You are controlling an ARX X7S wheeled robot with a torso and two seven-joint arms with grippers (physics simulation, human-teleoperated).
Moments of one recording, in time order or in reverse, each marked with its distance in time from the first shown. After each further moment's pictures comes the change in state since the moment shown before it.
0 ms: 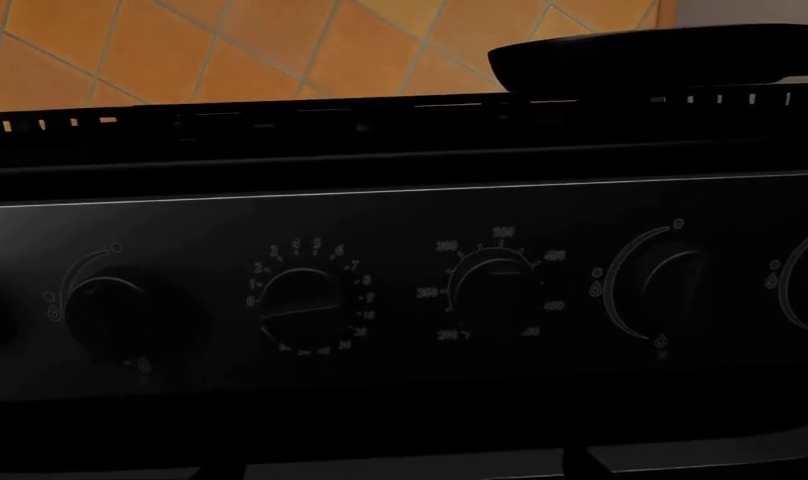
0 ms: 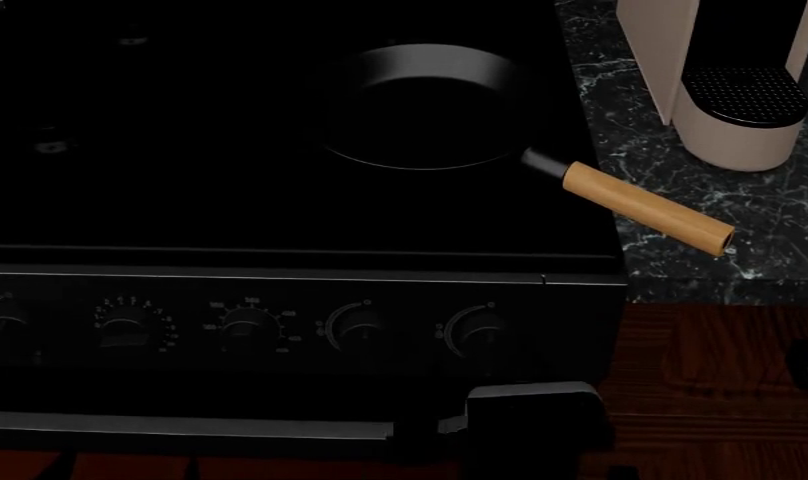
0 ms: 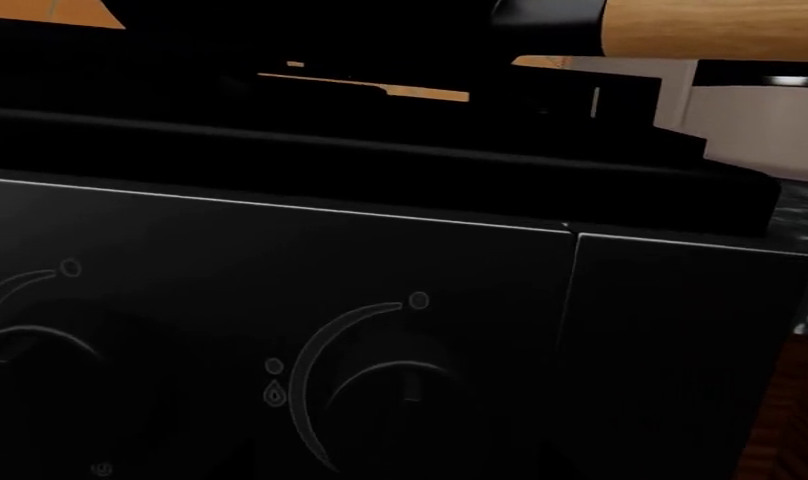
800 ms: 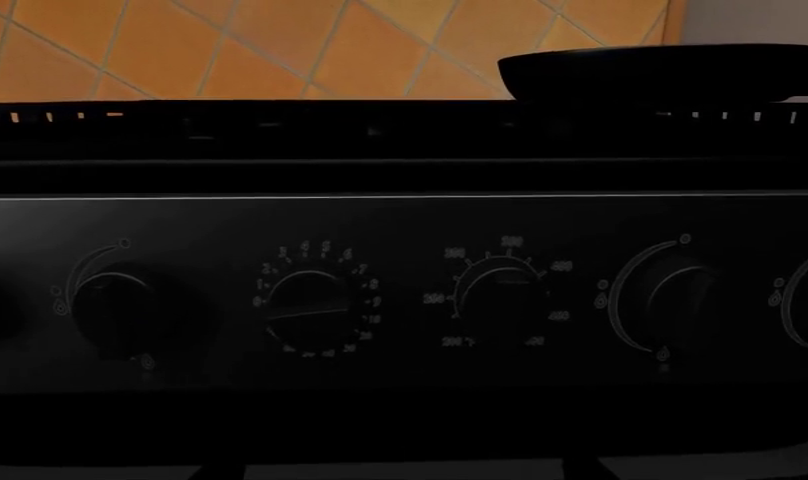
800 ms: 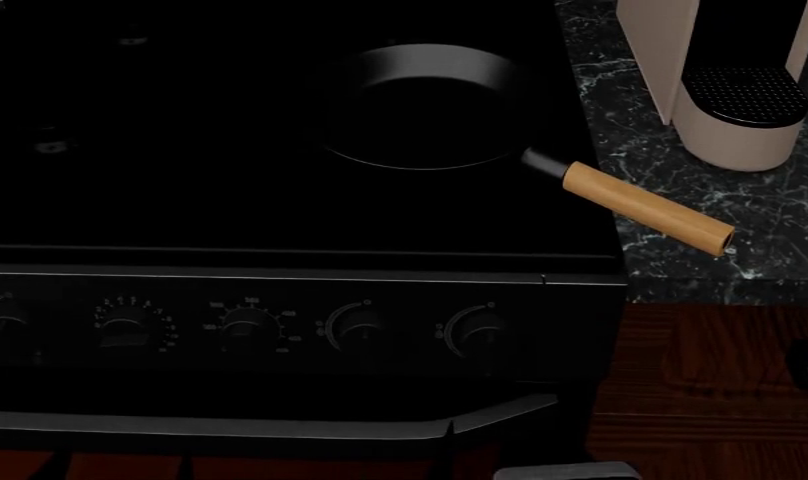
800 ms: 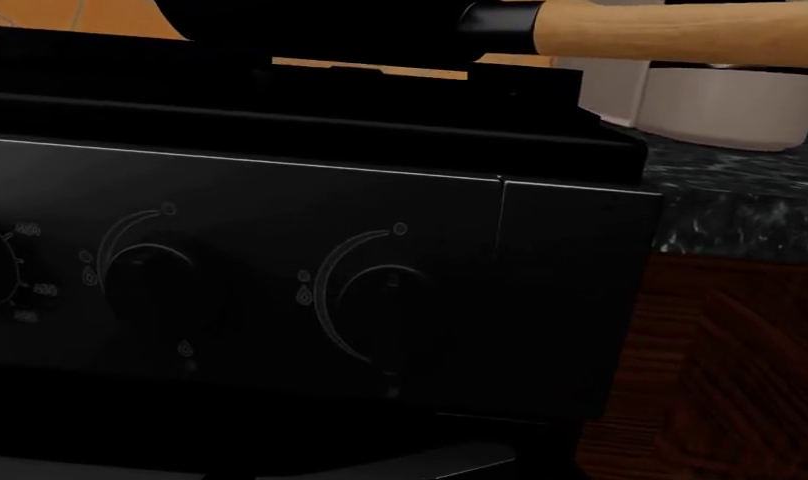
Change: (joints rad) left arm 0.007 0.021 -0.039 0.010 -0.014 -0.003 0.033; right arm -0.430 0.094 0.099 -0.842 -0.036 0.452 -0.025
